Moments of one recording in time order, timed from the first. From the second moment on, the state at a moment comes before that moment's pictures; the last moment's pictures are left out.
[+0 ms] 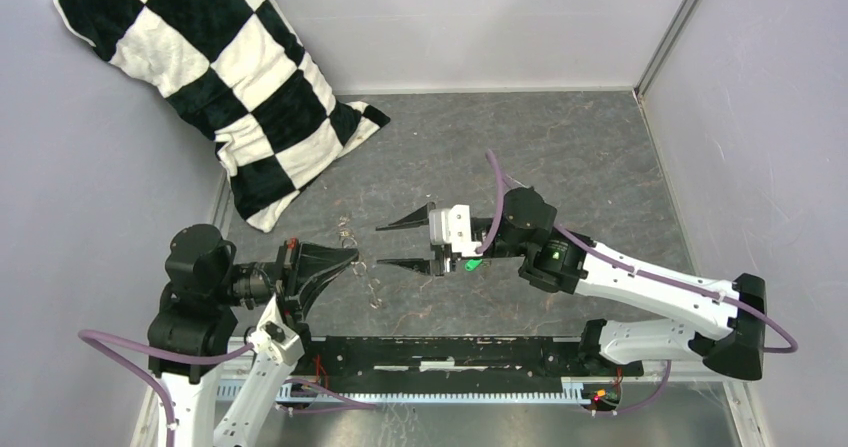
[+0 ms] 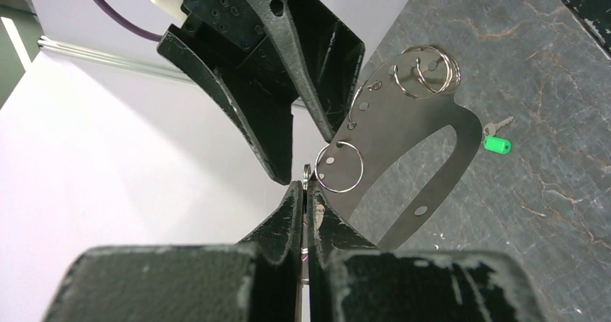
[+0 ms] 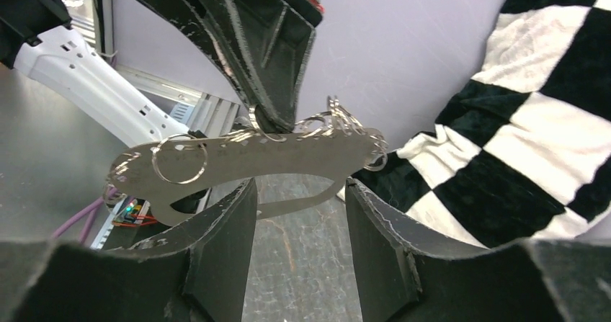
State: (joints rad) left arm -0.15 0.49 1.10 -0.89 1.32 1.49; right arm 1.14 1.16 1.06 0.25 -0.50 -0.33
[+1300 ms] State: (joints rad) left arm -0.15 0.59 1.12 -0.70 1.40 0.74; right arm 1.18 1.20 1.13 0.20 -0.53 -0.37
